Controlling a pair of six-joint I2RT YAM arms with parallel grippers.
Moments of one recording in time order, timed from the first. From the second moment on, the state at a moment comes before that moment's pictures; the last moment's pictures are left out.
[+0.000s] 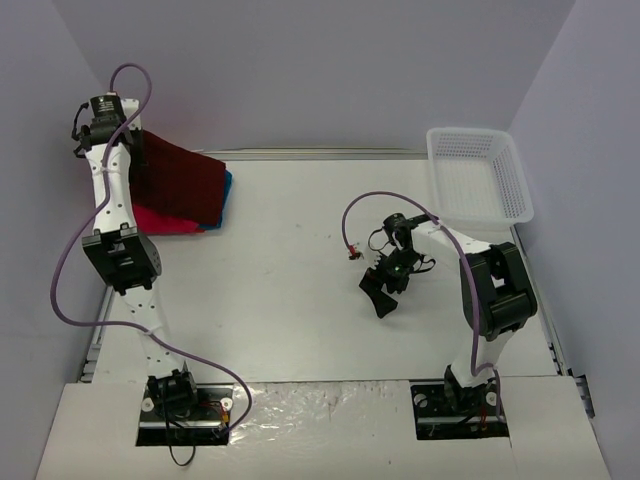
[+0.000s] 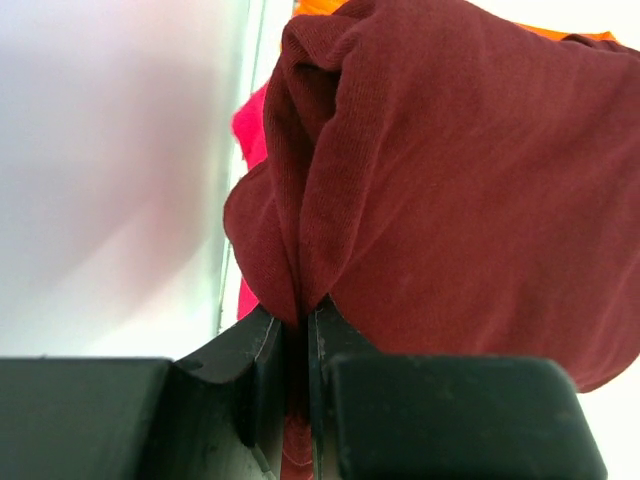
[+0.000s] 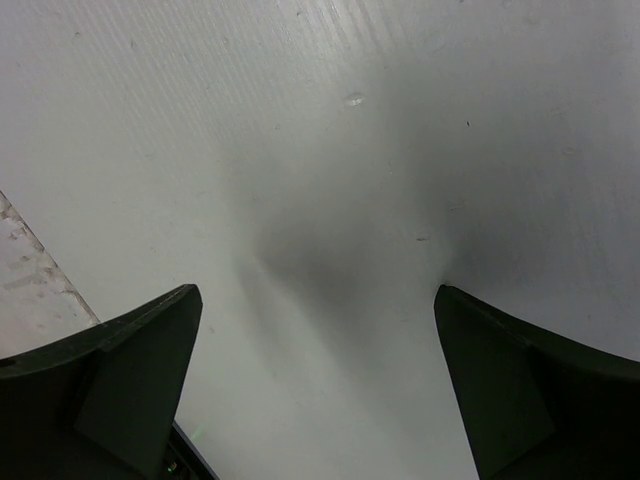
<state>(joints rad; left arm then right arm) 0.26 2.27 2.52 -1.05 -0.04 0.17 0.35 1.77 1.08 -0.91 -0.46 -0.74</state>
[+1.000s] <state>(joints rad) 0.02 2.23 2.66 -1.09 0.08 0.10 0.36 1.77 1.09 -0.91 -0.45 -0.73</state>
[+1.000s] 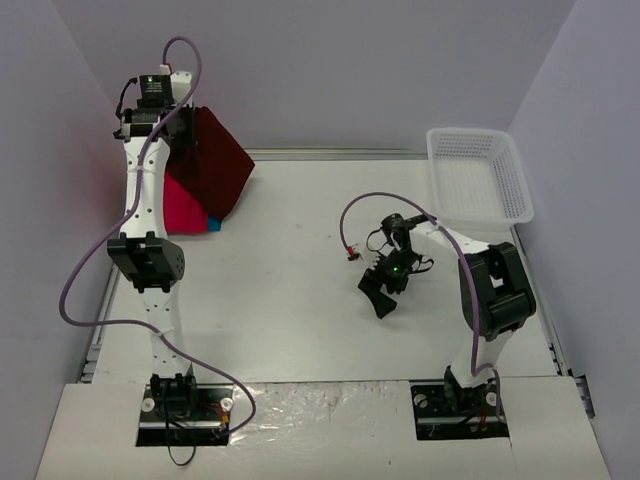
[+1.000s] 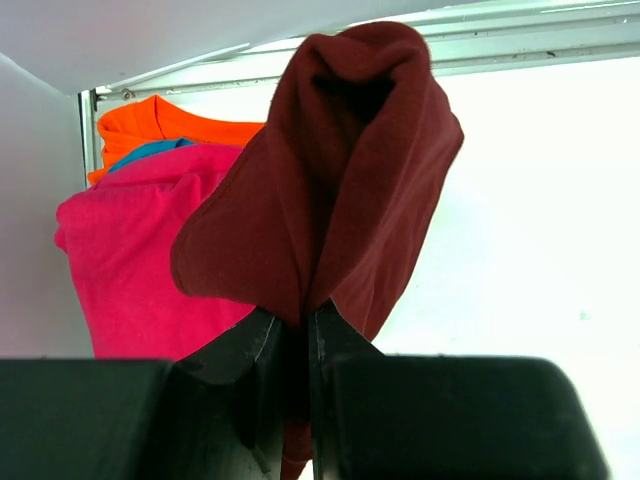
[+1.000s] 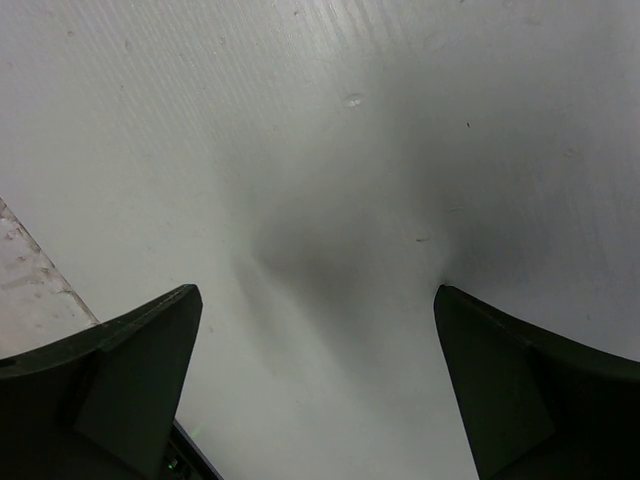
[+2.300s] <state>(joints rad) 0.09 2.15 2.56 -1.05 -0.01 0.14 0.37 1.80 1.11 -0.92 -0.43 -0.69</state>
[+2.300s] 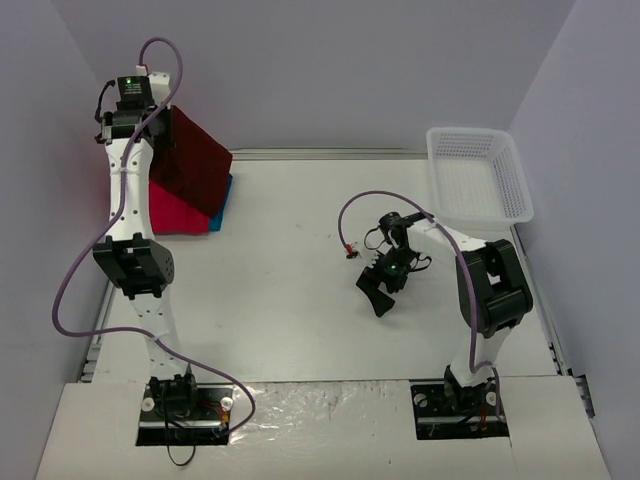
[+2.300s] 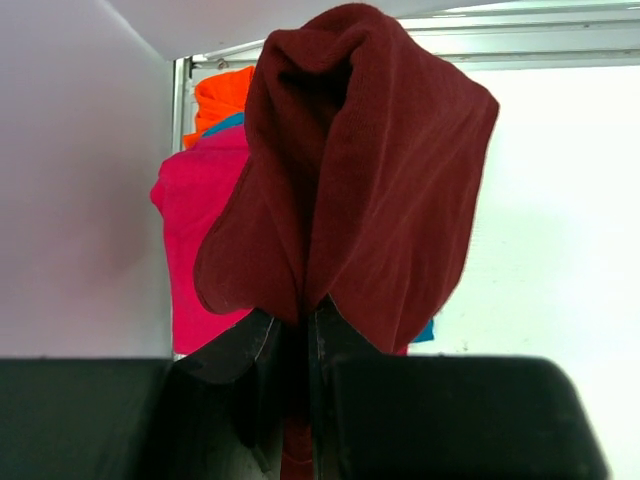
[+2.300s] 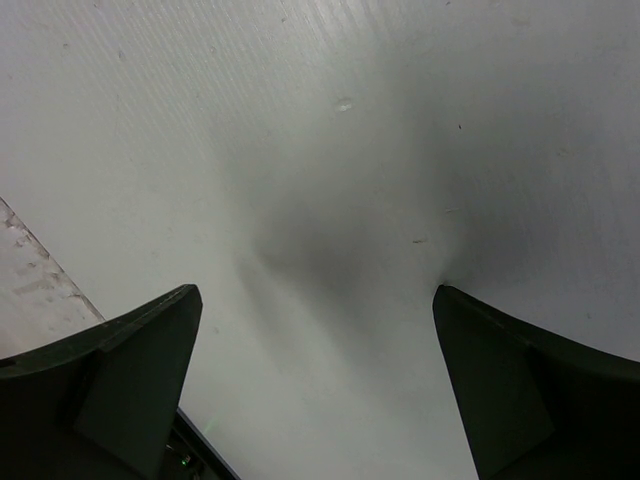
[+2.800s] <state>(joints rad) 0.22 2.20 2.35 -0.79 -0.19 0.27 0.37 1.83 1.13 -0.94 -0.43 -0.68</state>
